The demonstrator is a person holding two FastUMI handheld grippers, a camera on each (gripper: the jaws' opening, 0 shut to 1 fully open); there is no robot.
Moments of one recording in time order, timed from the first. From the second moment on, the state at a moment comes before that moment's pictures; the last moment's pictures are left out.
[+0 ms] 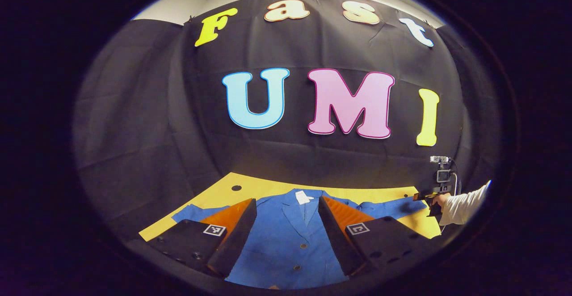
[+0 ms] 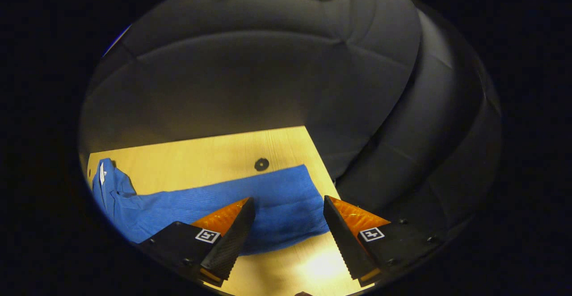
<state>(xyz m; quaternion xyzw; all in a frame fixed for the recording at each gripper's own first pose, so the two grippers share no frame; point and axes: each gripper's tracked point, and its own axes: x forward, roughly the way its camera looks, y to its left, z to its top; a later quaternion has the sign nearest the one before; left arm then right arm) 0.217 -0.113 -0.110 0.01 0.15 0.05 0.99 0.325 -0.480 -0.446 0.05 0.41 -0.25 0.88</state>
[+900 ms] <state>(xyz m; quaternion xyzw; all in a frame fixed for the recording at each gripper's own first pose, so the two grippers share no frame) 0.240 -0.136 -0.131 0.01 0.18 0.02 0.98 0.313 -0.473 -0.471 0.09 0.43 -0.24 0.87</state>
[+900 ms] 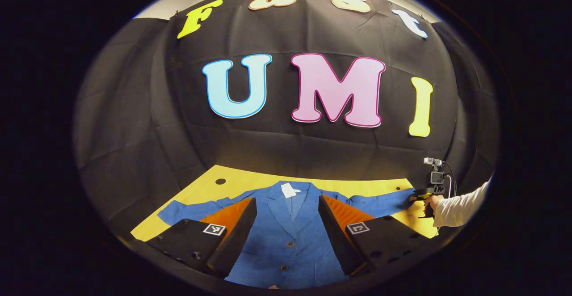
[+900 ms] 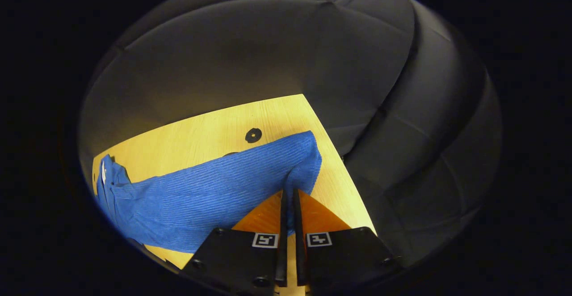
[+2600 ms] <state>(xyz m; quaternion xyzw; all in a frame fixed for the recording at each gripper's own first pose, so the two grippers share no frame) 0.114 0.244 -0.158 -0.02 0.17 0.09 0.98 0.359 0.196 -0.336 0.06 0.32 0.01 0.95</state>
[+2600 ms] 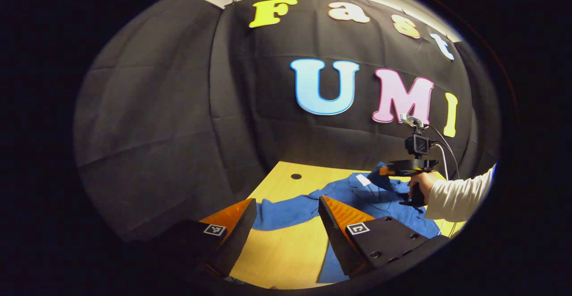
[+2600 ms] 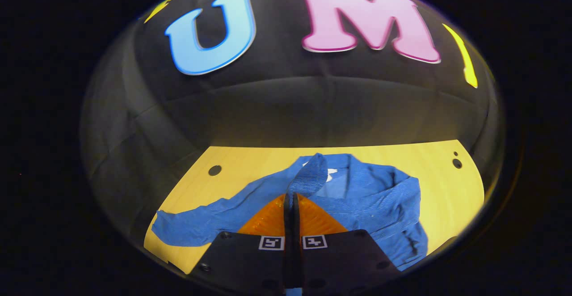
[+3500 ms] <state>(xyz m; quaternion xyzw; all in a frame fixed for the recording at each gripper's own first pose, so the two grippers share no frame) 0.127 0.322 -0.191 -0.06 0.19 0.14 0.97 0.327 0.269 -0.334 0.11 0.34 0.12 0.92</state>
